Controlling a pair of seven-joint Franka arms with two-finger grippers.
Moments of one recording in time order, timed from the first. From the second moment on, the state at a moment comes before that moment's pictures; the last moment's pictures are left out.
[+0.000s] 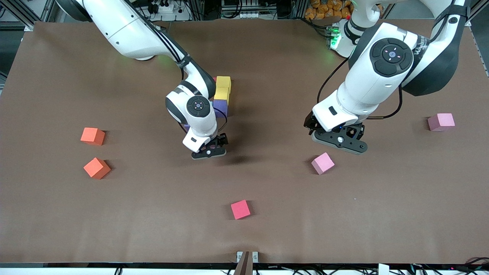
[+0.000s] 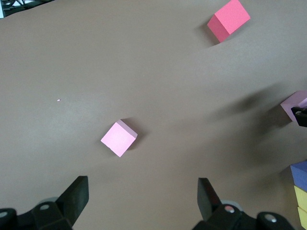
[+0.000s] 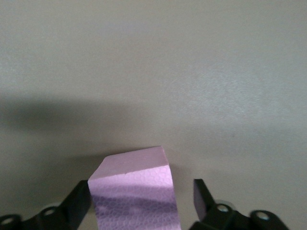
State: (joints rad) left arm -0.03 0.36 -0.52 -1.42 0.17 1.81 -0.21; right arm 0.37 0.65 0.27 -1.75 -0.35 2.39 0.67
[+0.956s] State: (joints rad) left arm -0.03 0.36 -0.52 -1.42 0.17 1.81 -0.21; right arm 0.28 0.47 0.25 -1.92 -0.35 2.42 0.81
